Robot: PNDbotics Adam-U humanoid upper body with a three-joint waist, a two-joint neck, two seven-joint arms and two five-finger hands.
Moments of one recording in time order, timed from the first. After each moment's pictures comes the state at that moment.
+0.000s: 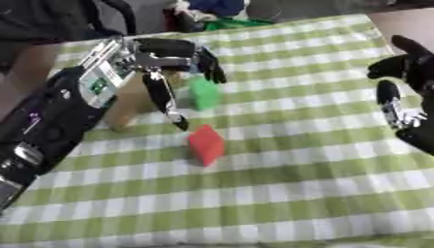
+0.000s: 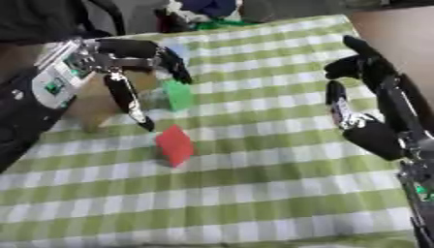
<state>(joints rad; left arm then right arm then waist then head) -0.94 0.50 -0.51 -1.22 -0.43 -0.48 -0.63 -0.26 -0.36 0.11 -1.87 0.24 -0.19 0.13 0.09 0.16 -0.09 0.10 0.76</state>
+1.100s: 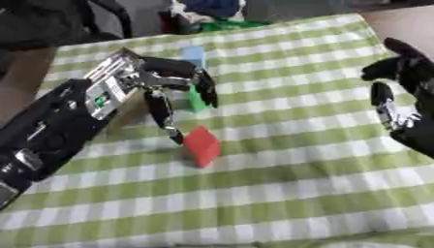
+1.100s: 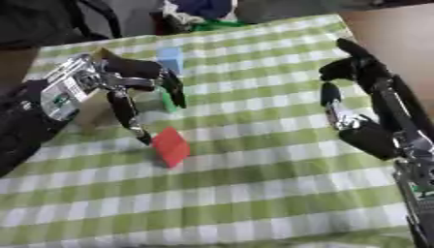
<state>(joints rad) -0.93 0.50 -0.60 -1.16 -0.40 -0.51 -0.60 -0.26 -0.36 0.11 -1.86 0.24 -0.20 0.13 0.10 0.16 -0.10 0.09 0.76</state>
